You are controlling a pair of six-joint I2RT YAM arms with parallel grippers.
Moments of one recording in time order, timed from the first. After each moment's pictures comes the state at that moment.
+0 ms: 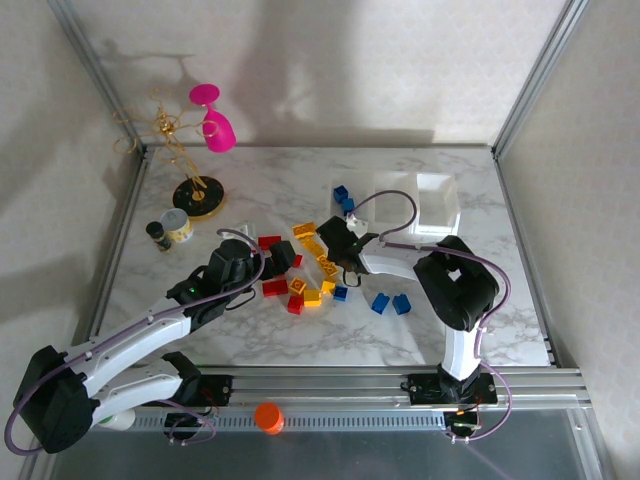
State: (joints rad) left arm -0.65 1.01 0.59 -0.10 -0.15 -0.84; right arm 0.78 1.87 1.10 -0.31 0.39 0.87
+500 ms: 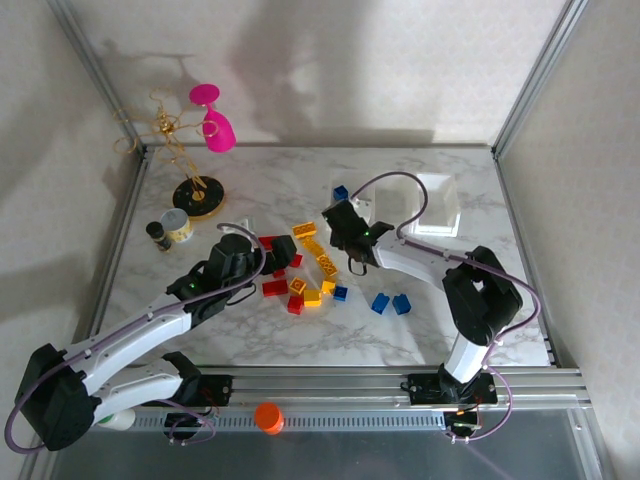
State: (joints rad) left arm -0.65 1.03 0.65 -0.11 -0.17 -0.81; right arm 0.74 1.73 1.17 -0.37 0.41 0.71
